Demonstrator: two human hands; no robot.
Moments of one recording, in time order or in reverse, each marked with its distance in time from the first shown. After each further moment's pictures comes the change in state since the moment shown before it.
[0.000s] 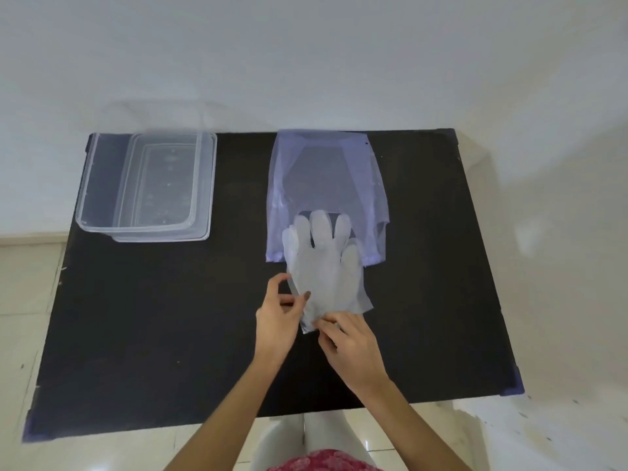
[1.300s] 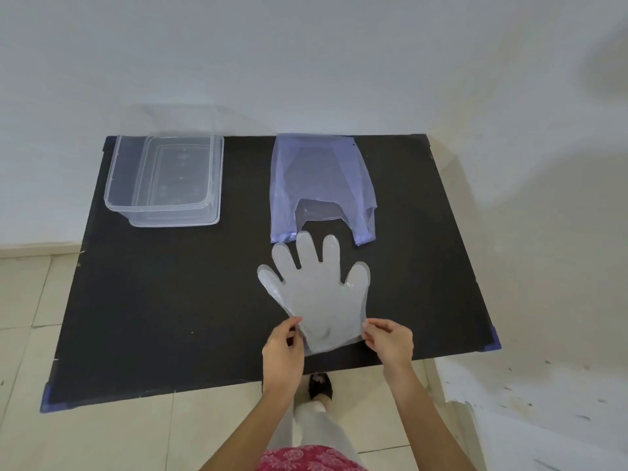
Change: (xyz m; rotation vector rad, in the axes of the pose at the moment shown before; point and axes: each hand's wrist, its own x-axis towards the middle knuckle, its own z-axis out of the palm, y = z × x) left_hand -0.094 -0.077 -0.005 0.103 -0.013 -0.018; right_hand -0.062 -0.001 -0.023 0.665 0.198 1.371
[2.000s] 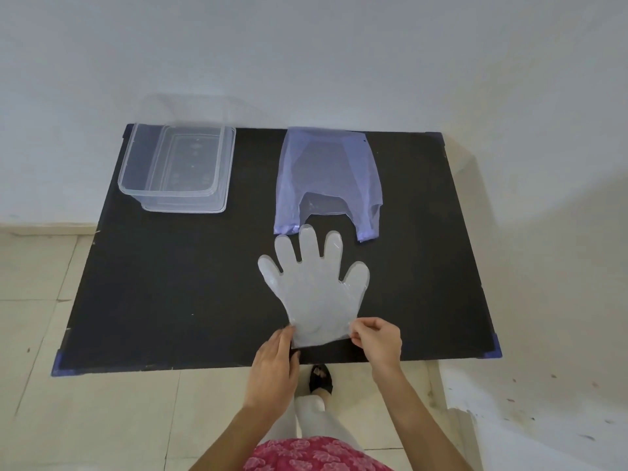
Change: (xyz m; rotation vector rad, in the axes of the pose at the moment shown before) left_hand -0.034 -0.031 0.000 0.560 -0.022 0.299; right_hand -0.011 -0.003 -0.002 -0.090 -0.114 -0.042
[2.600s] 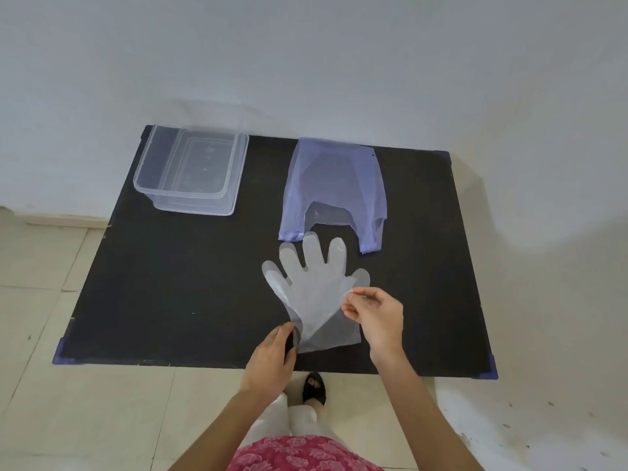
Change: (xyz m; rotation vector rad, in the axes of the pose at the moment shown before) left_hand 0.020 0.011 -0.014 -0.122 -0.107 -0.103; right_hand -0.023 -0.077 -0.009 0.154 -0.114 -0.208
